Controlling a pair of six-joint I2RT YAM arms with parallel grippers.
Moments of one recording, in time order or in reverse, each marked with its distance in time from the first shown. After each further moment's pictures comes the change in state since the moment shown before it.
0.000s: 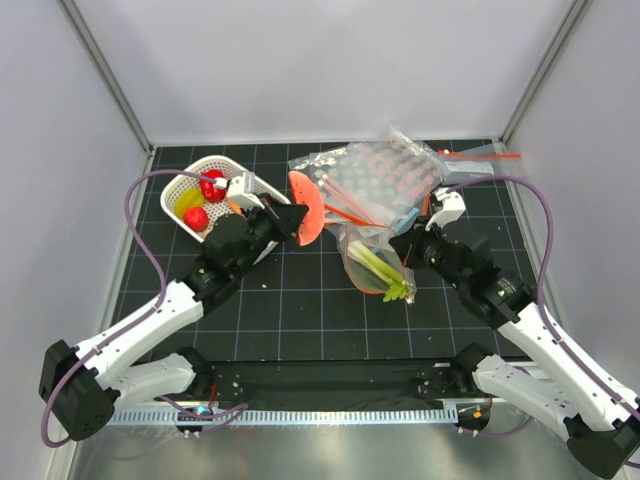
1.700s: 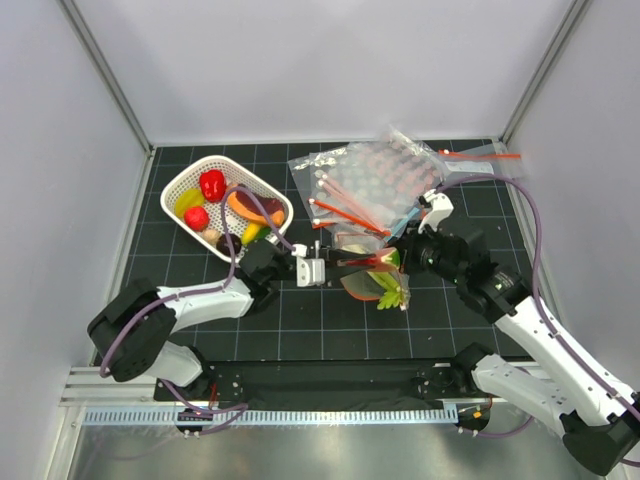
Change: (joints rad) left arm -0.160 0.385 -0.142 0.971 1.007 0.965; right arm -0.030 0.035 0.009 -0.049 -0.171 -0.008
